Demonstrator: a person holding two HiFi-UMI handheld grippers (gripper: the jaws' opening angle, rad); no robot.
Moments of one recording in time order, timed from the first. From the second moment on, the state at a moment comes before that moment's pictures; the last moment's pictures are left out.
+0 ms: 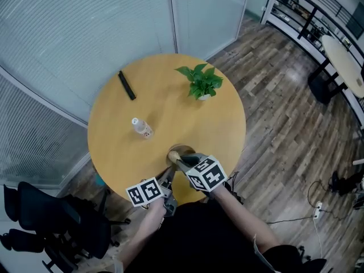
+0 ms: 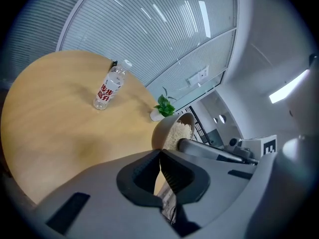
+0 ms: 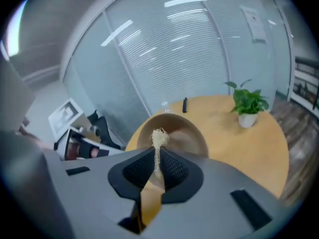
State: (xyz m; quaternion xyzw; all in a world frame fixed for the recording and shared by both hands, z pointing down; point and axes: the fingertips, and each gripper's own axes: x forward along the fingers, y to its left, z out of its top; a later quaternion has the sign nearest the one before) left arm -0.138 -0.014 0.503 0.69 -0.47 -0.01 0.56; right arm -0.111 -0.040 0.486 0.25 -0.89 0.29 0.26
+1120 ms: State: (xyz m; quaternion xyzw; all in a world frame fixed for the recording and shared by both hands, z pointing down) left arm -0.136 -0.007 0.495 0.75 -0.50 0.15 0.41; right arm -0.106 0.003 0.474 0.15 -0.86 -0.21 0.45
